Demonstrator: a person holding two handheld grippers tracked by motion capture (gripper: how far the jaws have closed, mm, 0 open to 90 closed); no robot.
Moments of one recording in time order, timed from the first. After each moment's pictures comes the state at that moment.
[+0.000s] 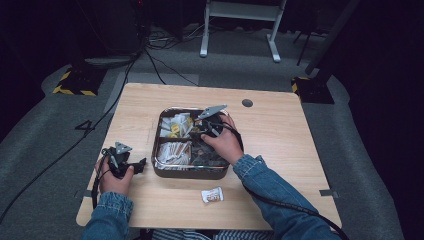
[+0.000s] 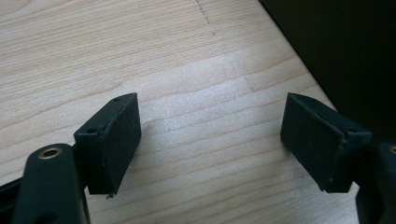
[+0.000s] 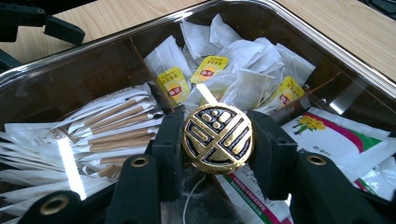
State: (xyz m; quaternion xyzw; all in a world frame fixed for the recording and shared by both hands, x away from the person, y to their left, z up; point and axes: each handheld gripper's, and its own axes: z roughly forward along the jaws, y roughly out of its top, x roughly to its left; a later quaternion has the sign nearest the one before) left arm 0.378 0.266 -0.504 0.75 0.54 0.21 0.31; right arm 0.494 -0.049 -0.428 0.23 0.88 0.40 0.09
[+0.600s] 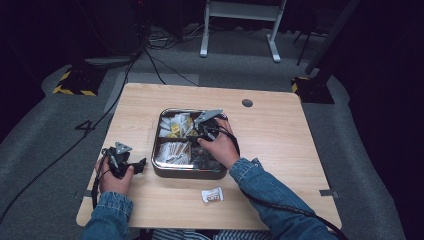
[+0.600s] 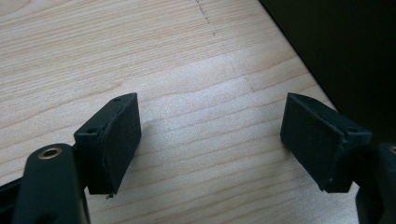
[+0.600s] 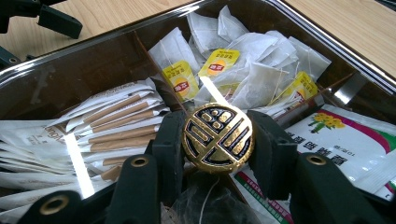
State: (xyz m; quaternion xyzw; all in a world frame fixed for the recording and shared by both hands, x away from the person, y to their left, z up) left arm 0.378 0.266 -0.505 0.75 0.54 0.21 0.31; right arm 0.487 -0.040 -0.438 0.23 0.88 0.39 0.10
